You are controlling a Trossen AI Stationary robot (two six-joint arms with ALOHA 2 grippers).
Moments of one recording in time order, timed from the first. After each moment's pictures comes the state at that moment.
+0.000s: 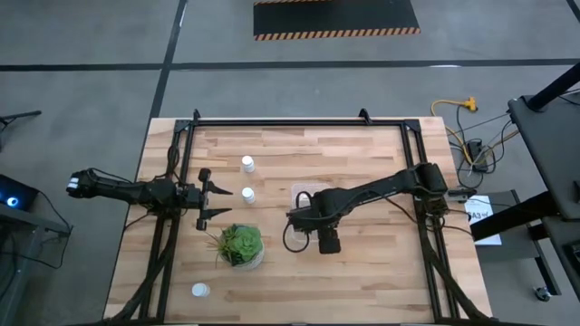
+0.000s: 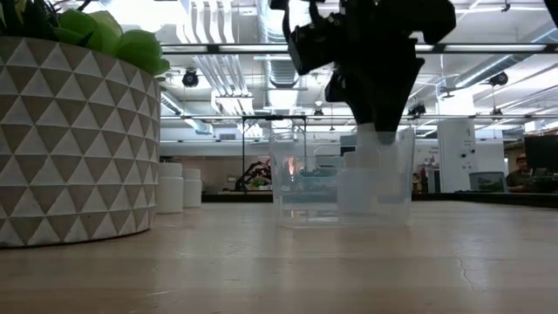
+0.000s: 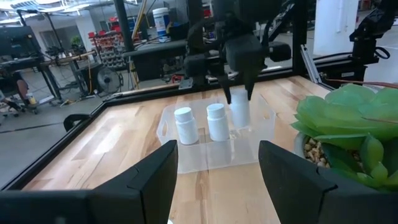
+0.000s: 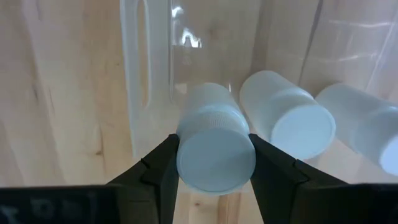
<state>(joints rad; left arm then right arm) -0.17 0.18 0.01 0.07 -0.16 0.14 0.21 2.02 1.68 -1.24 -0.02 0.18</state>
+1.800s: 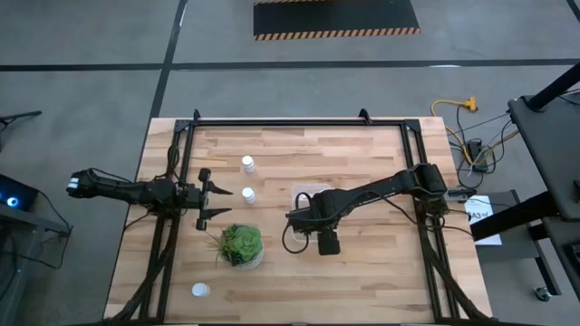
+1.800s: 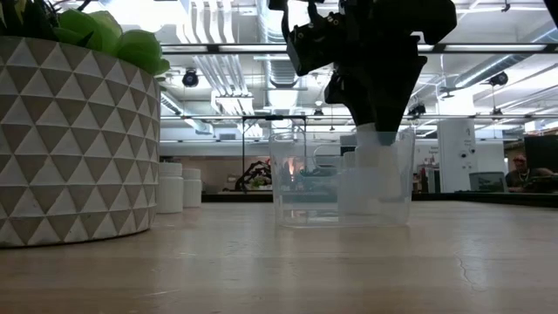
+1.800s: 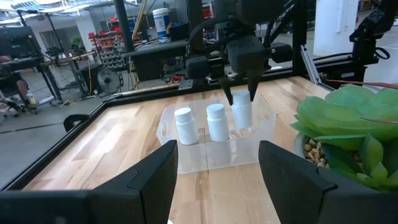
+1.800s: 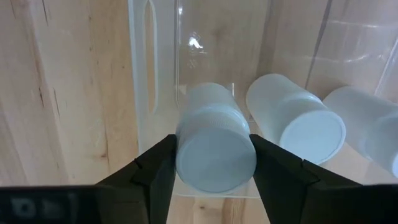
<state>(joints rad) -0.17 0.18 0.01 0.07 -0.16 0.14 0.21 2.03 1.68 -1.23 -0.04 0.18</state>
